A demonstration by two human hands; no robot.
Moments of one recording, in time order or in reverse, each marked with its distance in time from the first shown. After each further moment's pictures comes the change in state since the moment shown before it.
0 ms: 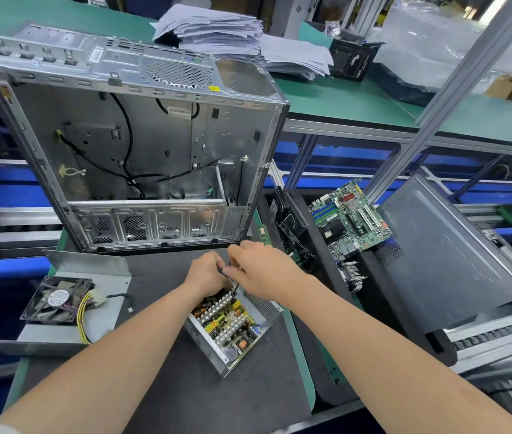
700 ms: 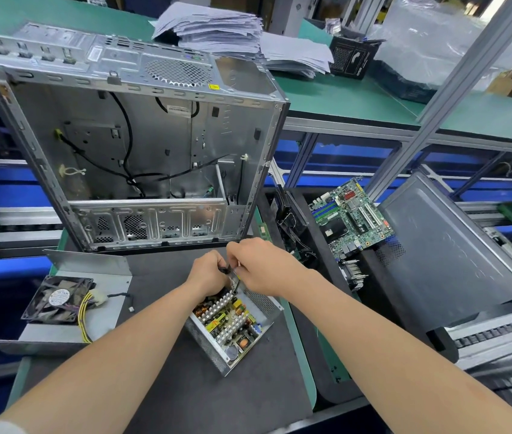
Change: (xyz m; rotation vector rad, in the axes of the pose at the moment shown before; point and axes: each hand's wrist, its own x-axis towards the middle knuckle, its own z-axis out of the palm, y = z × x) left_hand 0.006 -0.004 0.005 0.028 0.004 0.006; right_hand 0.001 0.001 -0.011 0.037 -0.077 -0.027
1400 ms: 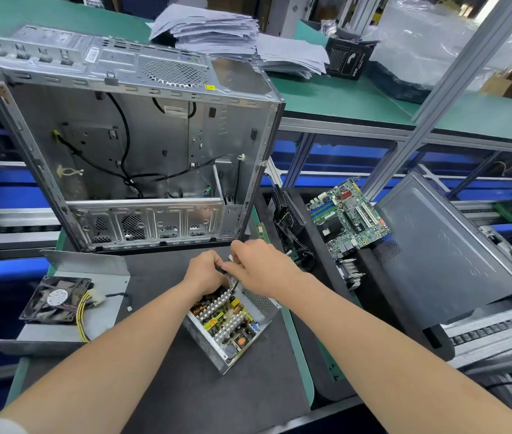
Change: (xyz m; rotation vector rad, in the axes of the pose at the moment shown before) left_hand -0.006 0.004 -0.005 -0.034 -0.003 -0.025; right_hand -0.001 -0.002 0.012 0.071 0.053 0.138
